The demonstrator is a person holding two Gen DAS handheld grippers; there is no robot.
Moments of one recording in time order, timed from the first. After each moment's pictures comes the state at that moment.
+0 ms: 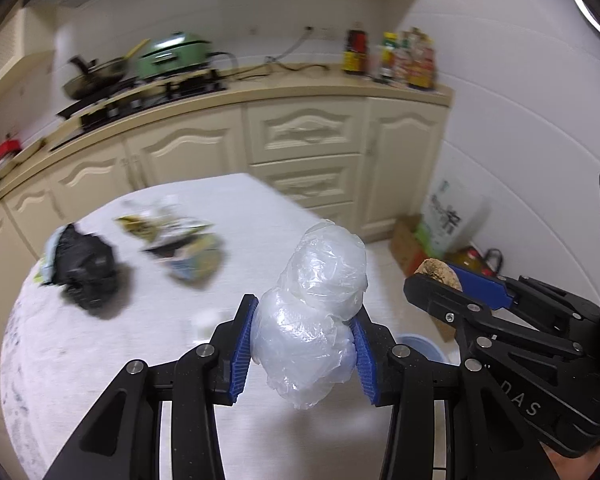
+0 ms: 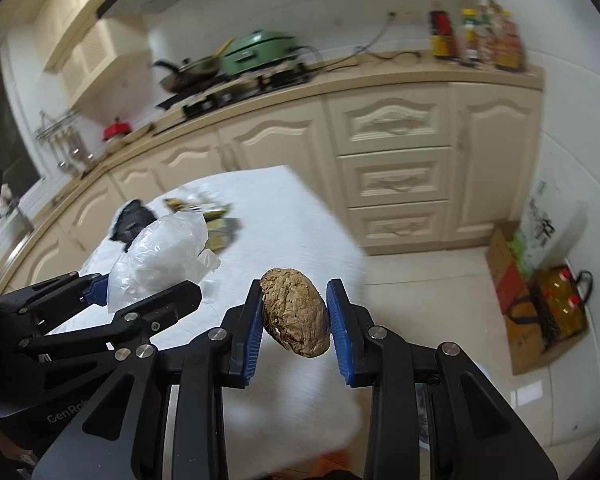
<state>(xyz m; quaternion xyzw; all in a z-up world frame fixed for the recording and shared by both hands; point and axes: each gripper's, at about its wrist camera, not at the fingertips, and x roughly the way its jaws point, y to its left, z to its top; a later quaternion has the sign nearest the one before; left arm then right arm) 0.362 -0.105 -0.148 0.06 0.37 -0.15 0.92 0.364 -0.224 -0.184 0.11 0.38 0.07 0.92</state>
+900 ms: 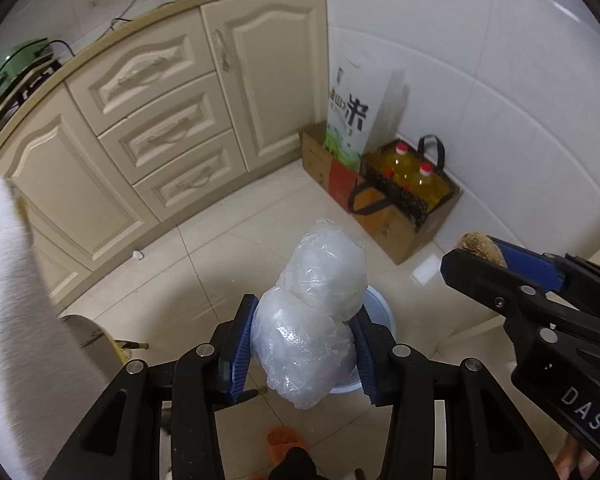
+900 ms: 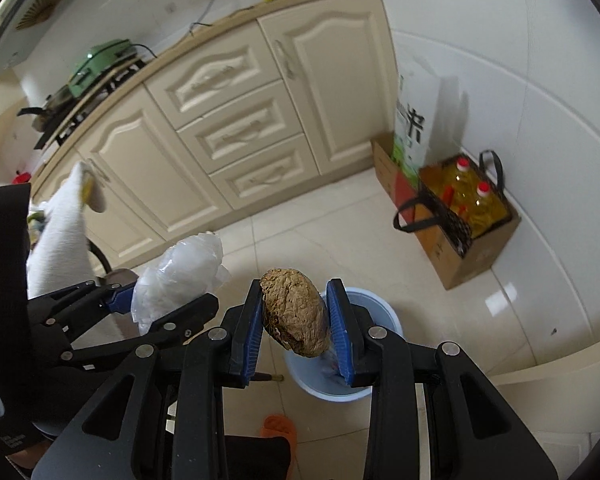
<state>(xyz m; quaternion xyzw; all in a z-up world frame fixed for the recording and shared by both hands) 0.446 -0.361 -0.287 0.19 0.46 -0.26 0.83 0.297 -0.447 -0.300 0.21 0.44 -0.09 0.87</state>
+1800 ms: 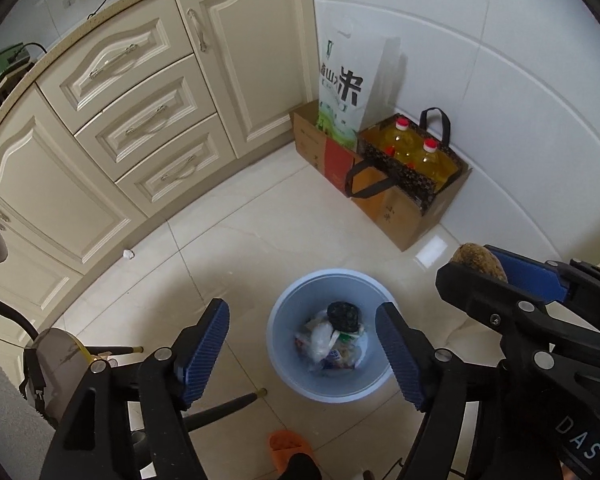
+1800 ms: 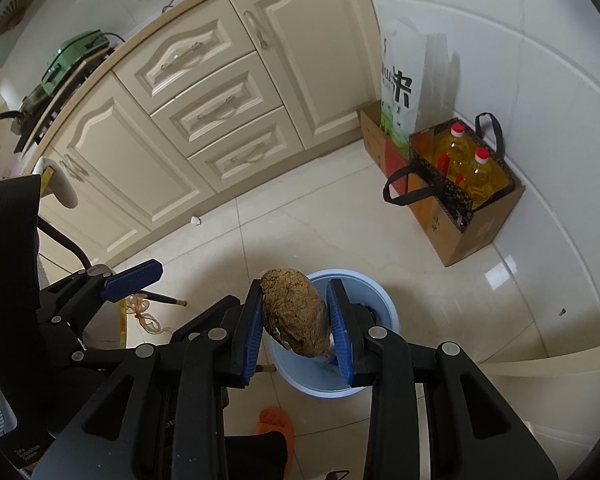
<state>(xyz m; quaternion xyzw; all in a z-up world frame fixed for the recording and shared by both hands) 0.492 -0.410 -0.363 0.21 0.48 -0.26 0.81 0.315 -0.467 -0.350 0.23 0.47 -0.10 0.84</state>
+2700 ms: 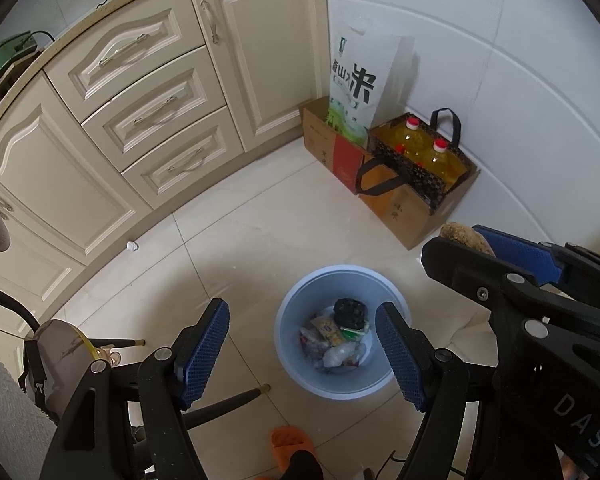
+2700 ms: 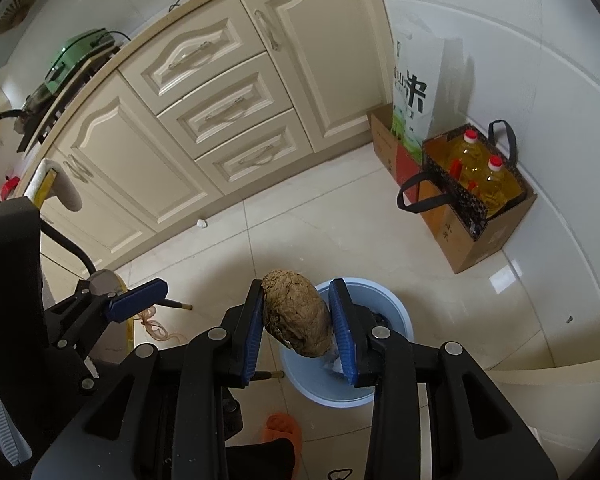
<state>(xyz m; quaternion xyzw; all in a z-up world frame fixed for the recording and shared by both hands) 0.497 -0.397 -0.358 0.21 0.49 -0.25 0.81 0.337 -0.456 -0.349 0.23 0.47 -0.10 0.85</state>
